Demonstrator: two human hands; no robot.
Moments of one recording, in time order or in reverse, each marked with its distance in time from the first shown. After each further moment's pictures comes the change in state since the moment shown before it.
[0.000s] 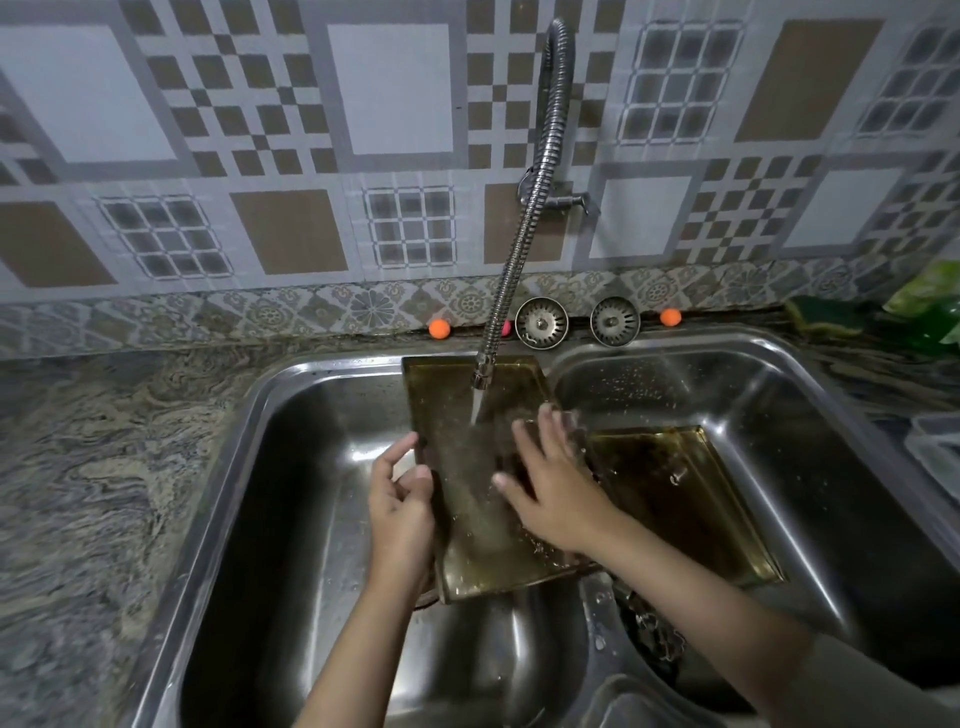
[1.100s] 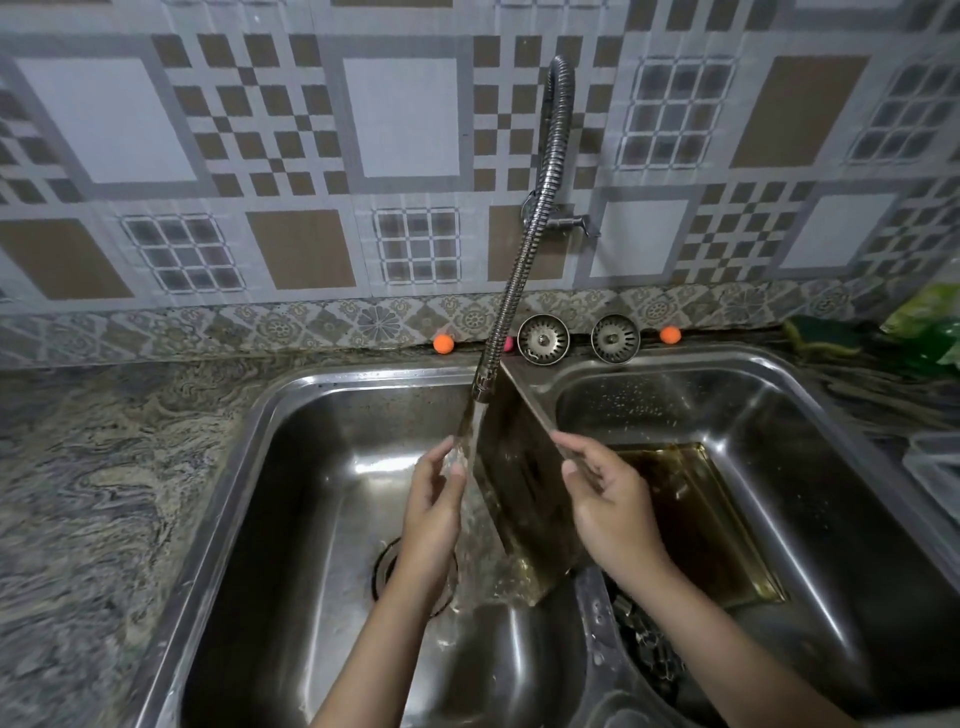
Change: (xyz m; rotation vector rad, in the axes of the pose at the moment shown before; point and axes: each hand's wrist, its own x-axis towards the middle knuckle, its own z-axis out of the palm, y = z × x) left_hand 0.000 0.002 0.015 0.146 -0.211 -0.015; right_hand -0.047 -0.013 -0.031 0.907 0.477 0.048
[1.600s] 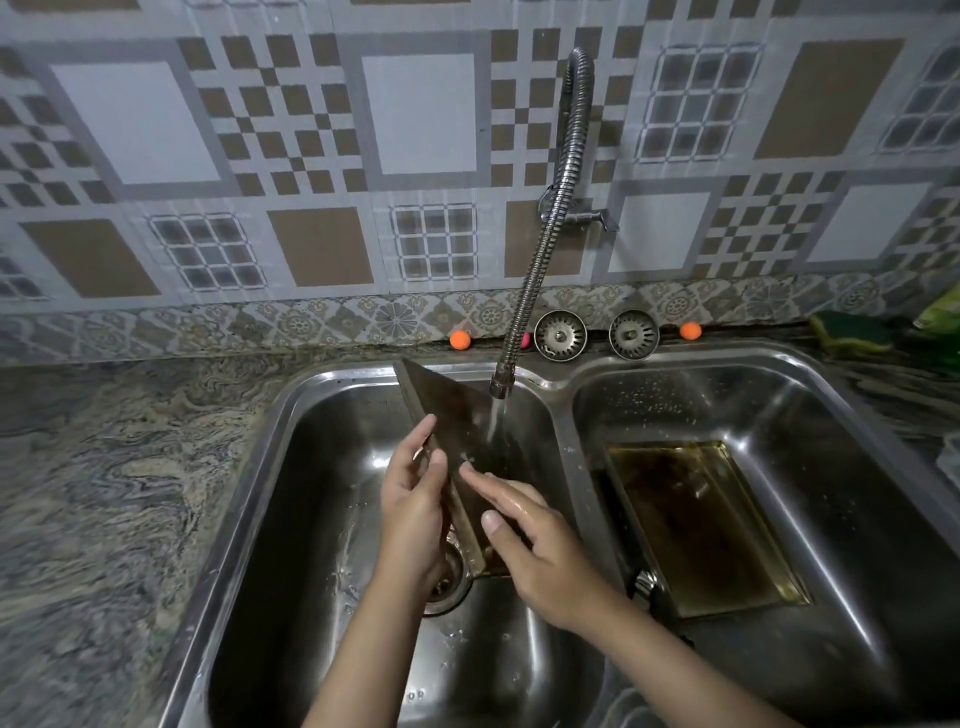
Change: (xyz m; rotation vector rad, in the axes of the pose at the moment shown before) left_hand -0.003 0.020 -0.019 -0.319 0.106 -0.007; right_hand -0.028 0.003 0.051 -0.086 -0.426 -0.163
